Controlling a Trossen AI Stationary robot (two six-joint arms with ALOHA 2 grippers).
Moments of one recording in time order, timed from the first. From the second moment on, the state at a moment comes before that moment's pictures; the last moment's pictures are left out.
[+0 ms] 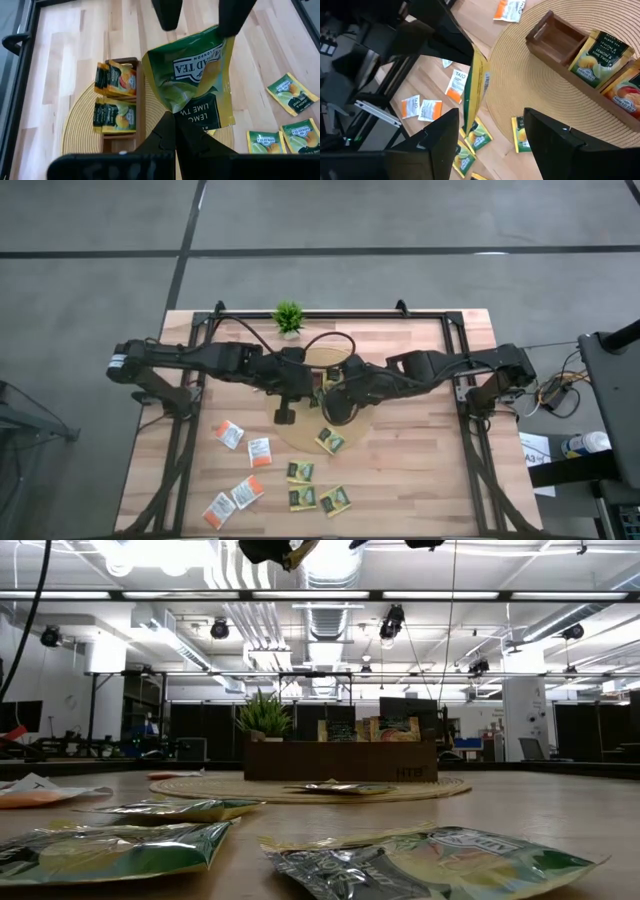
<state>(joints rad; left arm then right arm) -0.08 1.47 1.51 -0.82 -0.07 0.11 0.19 1.69 1.77 -0.92 0.20 1.09</state>
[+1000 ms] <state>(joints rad) -0.08 1.47 1.52 -0.79 -0.04 0.10 0.17 1.70 1.77 -0.87 0.16 1.05</state>
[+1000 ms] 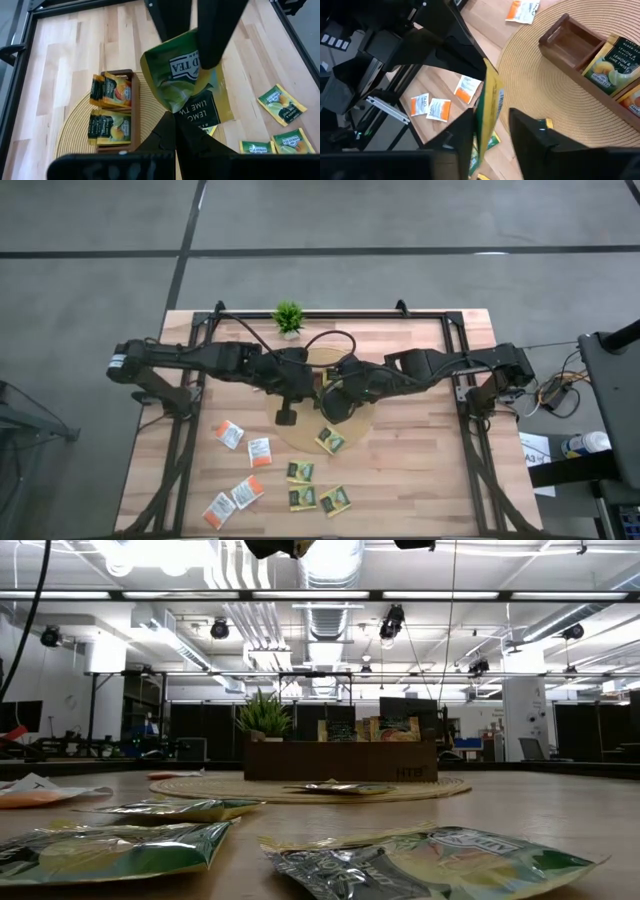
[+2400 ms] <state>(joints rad) -0.08 1.38 1.52 -0.89 0.07 -0.17 0.24 1.66 1.77 -0.86 0.25 0.86</state>
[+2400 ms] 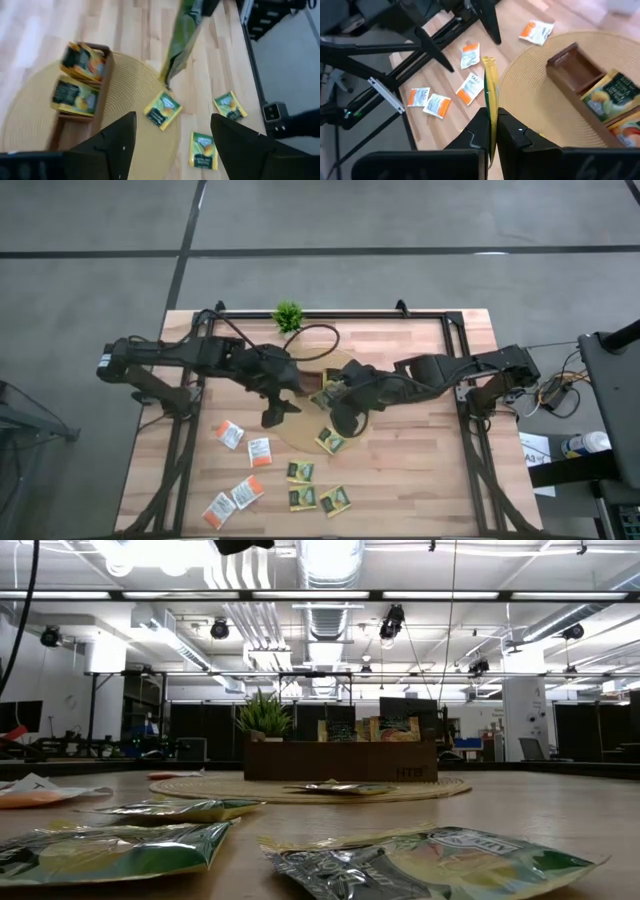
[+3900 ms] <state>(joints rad) -0.05 1.26 1.42 -0.21 0.06 -0.35 0.47 1.51 1.77 -0.61 0.82 0.55</state>
